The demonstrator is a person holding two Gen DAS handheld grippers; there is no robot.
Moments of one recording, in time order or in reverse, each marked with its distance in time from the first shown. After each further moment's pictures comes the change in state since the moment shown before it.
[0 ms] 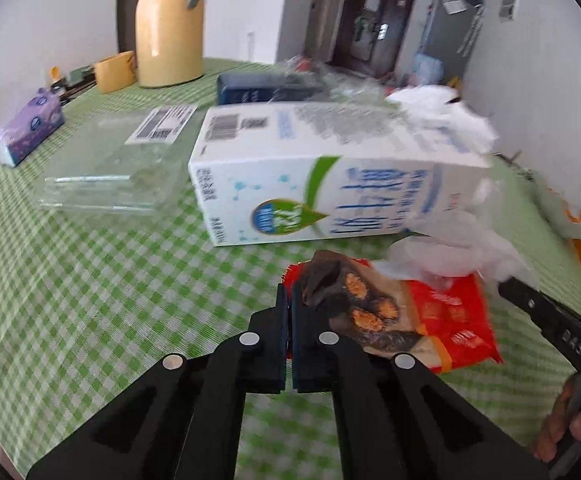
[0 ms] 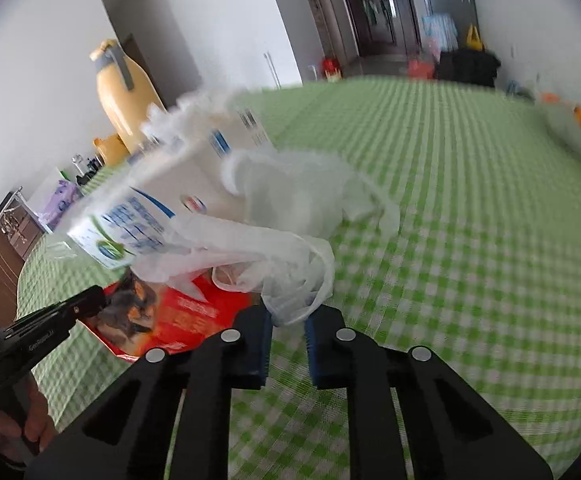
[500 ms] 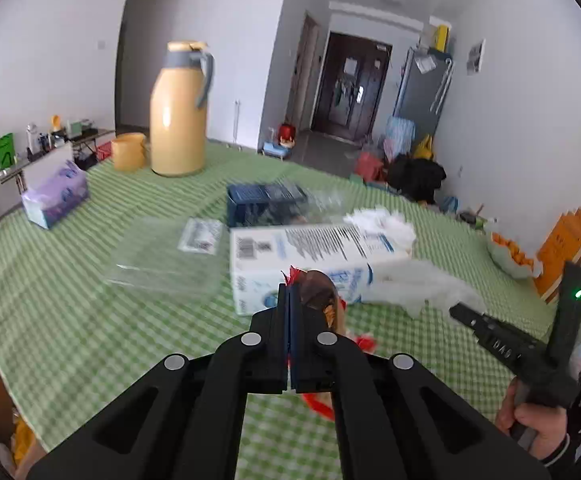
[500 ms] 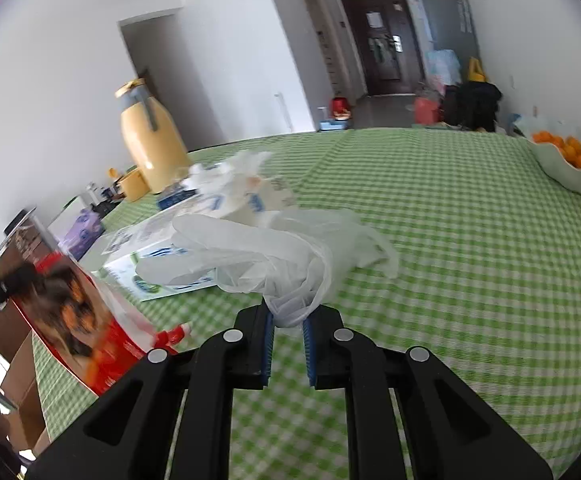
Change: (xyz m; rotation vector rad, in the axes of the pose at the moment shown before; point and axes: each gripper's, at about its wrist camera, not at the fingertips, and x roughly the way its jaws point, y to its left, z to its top) left arm -0.122 0.023 0.015 0.005 -0.252 -0.043; right arm -0.034 0.012 0.004 -0.005 -0.120 0.055
